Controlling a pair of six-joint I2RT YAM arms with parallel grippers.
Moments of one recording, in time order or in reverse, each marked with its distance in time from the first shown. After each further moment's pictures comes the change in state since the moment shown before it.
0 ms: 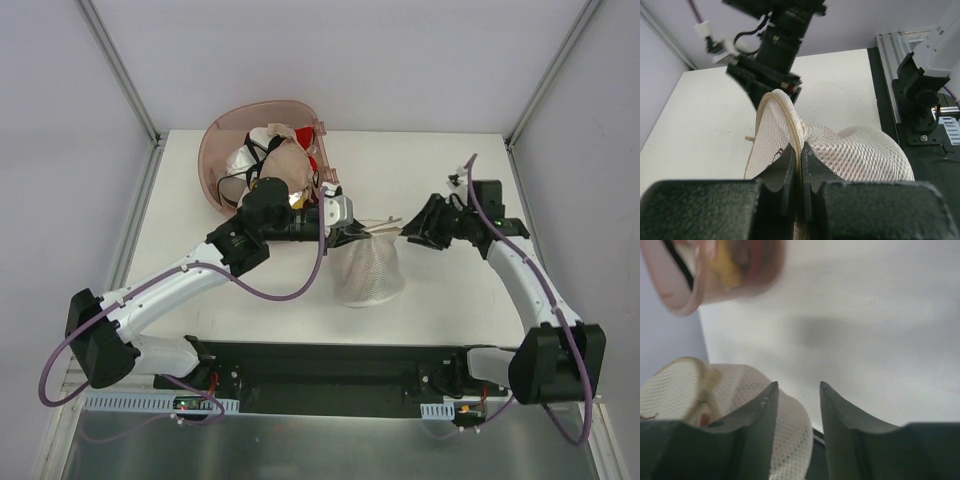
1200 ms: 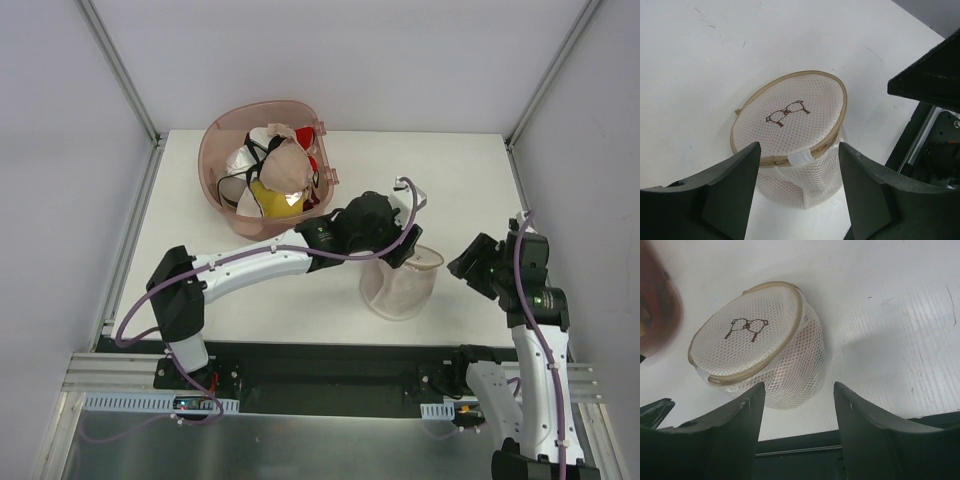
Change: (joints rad) left arm -0.241 0.464 0.372 -0.288 -0.692 -0.405; right arm -0.173 -0.604 -0.128 -0.460 0.560 -0.051
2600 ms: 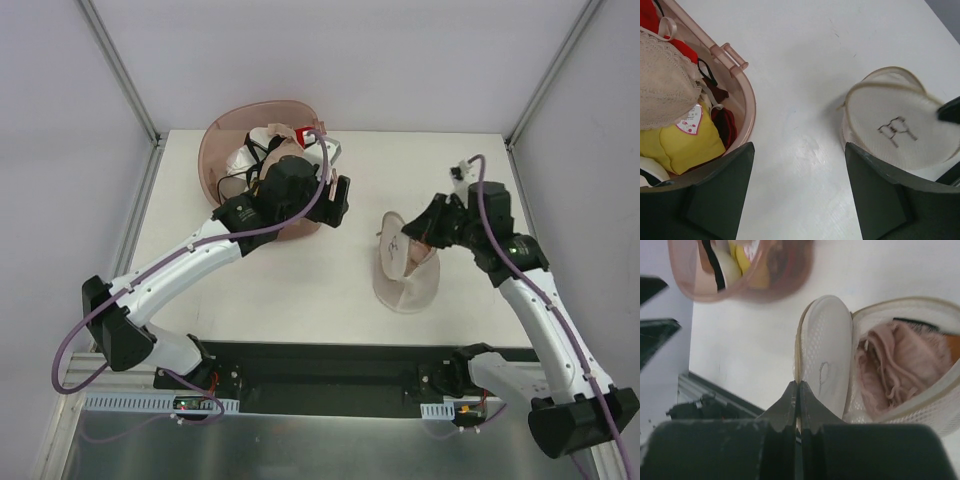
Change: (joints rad) left arm 0.241 -0.318 -0.069 -0.229 -0.151 -0.057; right arm 0.294 0.290 0.239 0.297 -0.227 0.028
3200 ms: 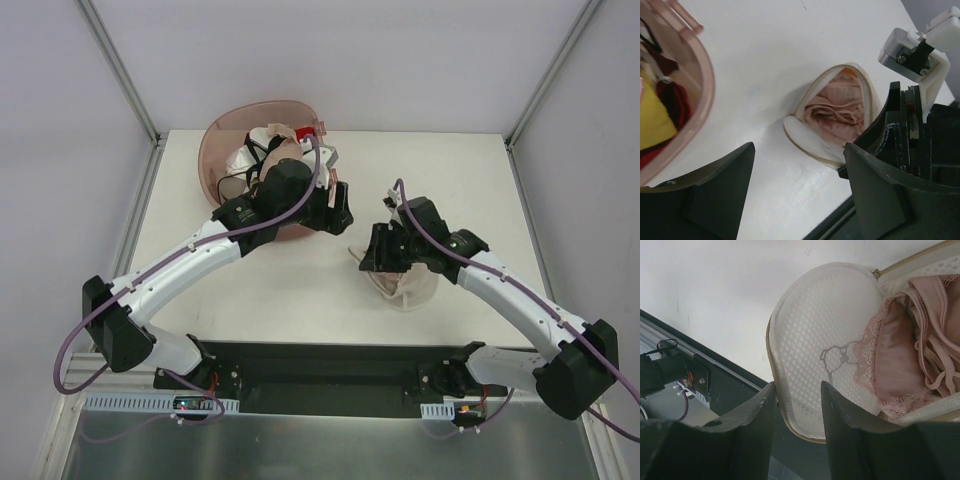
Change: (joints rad) left arm 0.024 -0.027 -0.043 -0.025 0.127 -0.135; right arm 0.388 0.214 -0.108 0.027 0.106 0.029
